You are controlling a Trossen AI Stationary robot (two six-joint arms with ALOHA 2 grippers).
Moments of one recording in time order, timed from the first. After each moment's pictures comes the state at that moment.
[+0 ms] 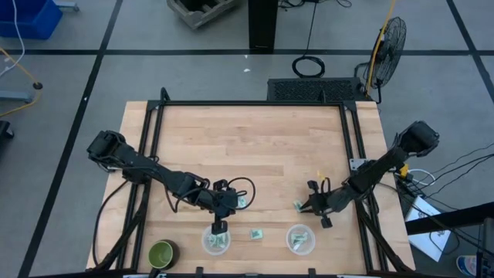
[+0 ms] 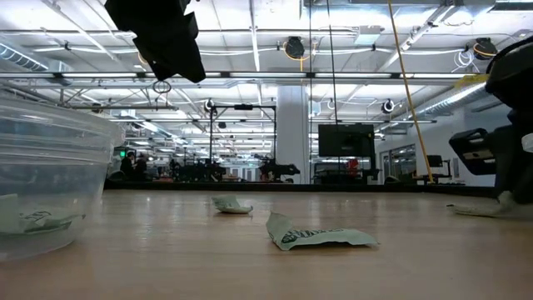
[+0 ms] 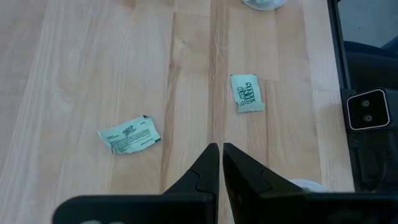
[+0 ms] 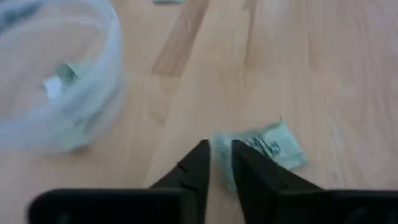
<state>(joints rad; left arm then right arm) -0.40 1.64 1.14 -0.42 -0.05 -0.47 0.64 1.33 0.15 0.52 0.26 0.33</state>
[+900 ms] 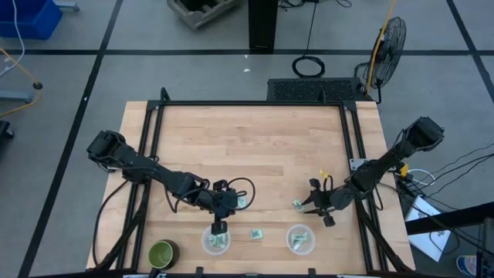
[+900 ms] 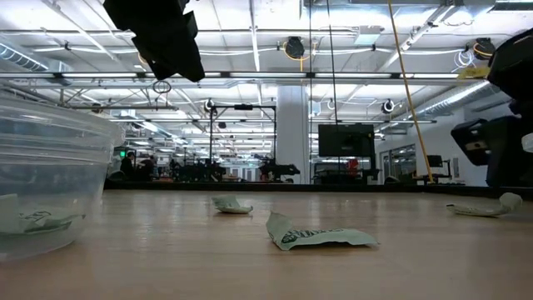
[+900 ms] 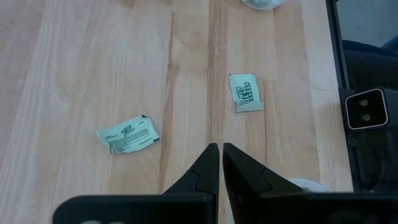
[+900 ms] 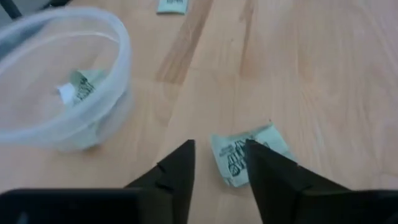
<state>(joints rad) -0.40 1.64 1.14 -0.41 -0.05 -0.47 0.64 1.19 0.15 0.37 0.26 0.32</state>
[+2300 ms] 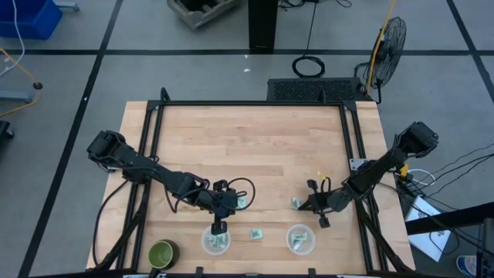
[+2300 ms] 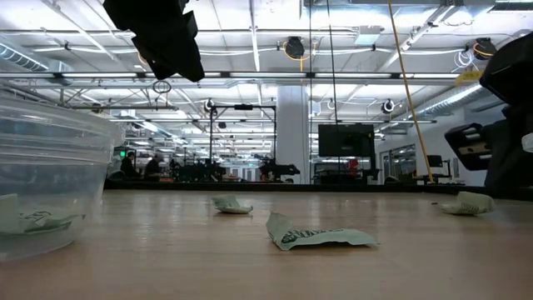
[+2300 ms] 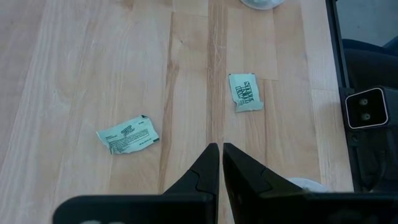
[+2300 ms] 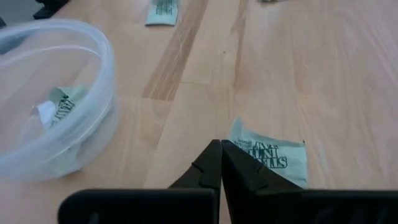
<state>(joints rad) -0.40 1.64 1.14 -0.41 -0.05 -0.47 0.64 1.35 0.15 0.58 0.31 0.32</state>
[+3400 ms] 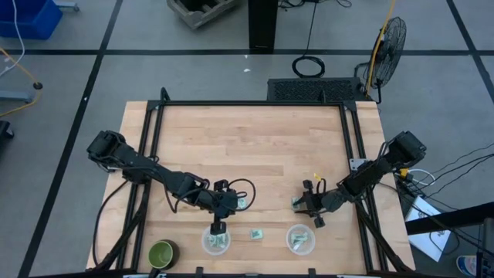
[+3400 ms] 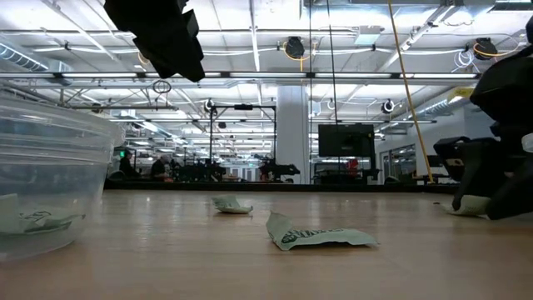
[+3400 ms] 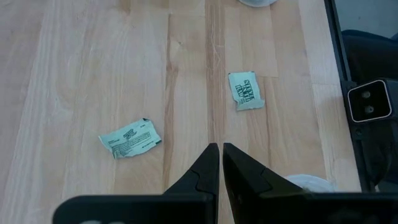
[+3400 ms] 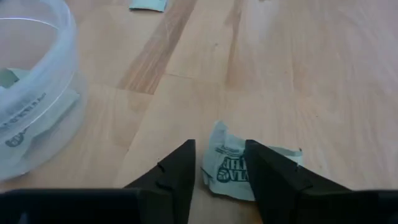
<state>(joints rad) -0.40 1.64 1.14 -0.42 -0.05 -0.42 0.60 1.58 0.15 0.80 0.31 0.22</state>
